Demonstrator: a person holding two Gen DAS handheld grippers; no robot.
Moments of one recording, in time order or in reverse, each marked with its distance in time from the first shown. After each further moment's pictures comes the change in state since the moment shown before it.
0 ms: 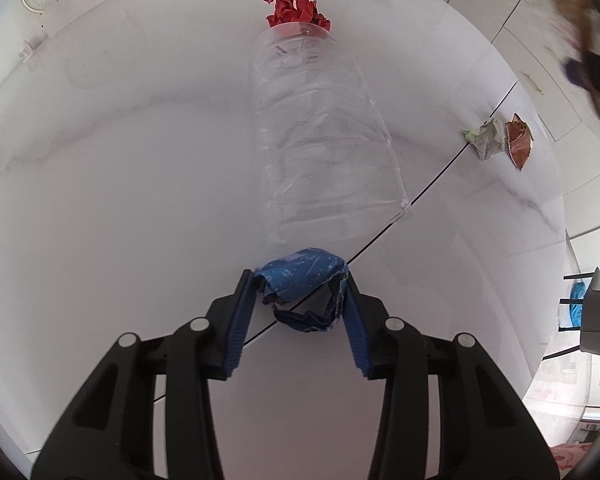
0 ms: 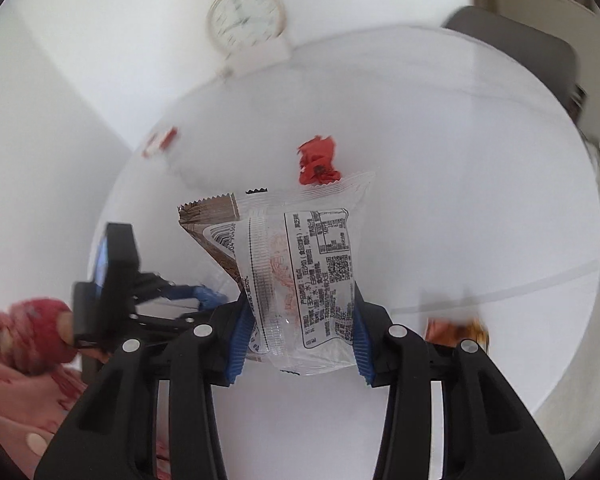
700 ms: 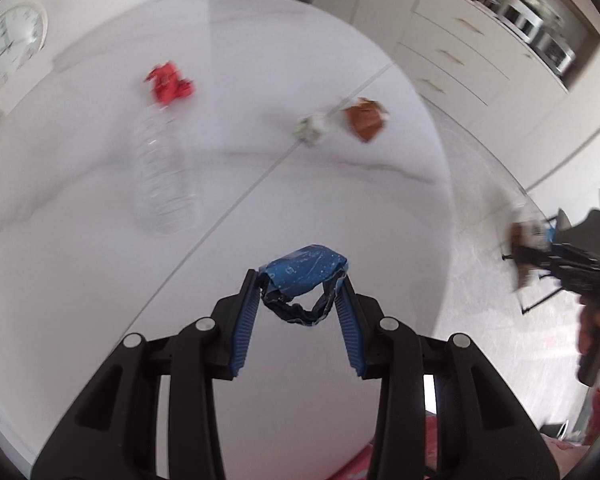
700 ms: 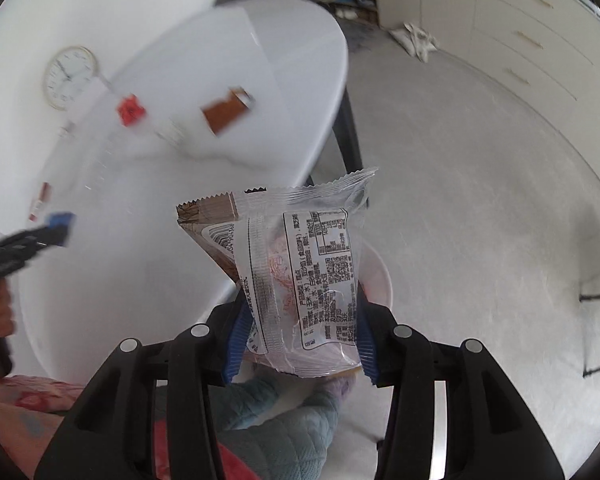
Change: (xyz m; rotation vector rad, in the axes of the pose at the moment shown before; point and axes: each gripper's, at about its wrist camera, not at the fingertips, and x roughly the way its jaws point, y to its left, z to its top) left arm -0.088 -0.095 -0.037 0.253 -0.089 -0.147; right arm -0.048 -0.040 -0.234 0.539 -0.016 -0.421
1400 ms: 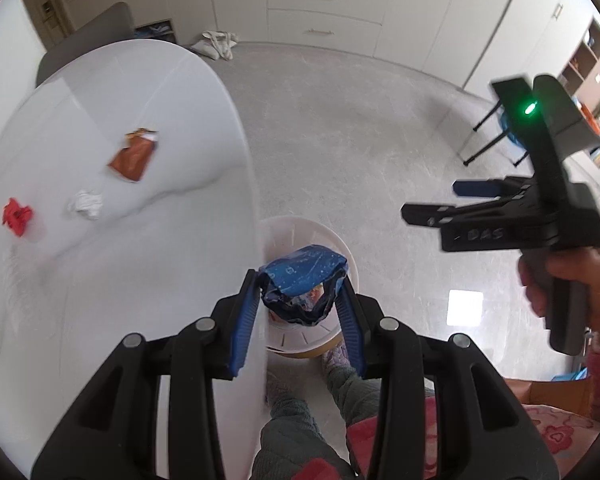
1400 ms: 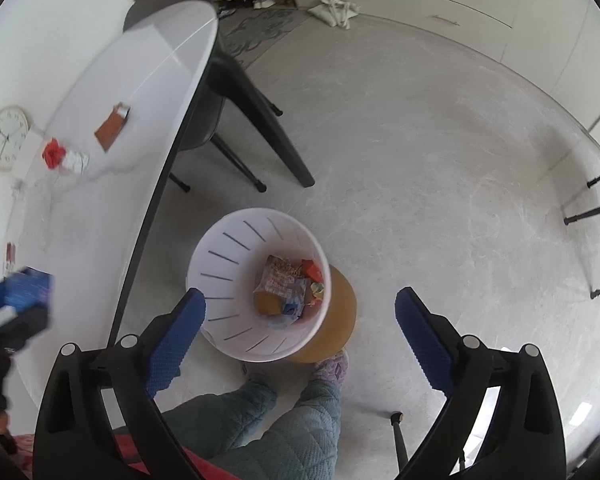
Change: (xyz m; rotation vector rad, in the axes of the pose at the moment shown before) left arm 0.043 -0.214 0.002 0.438 0.082 -0.062; right arm 0.004 -0.097 -0.033 0.252 -0.009 -0.078
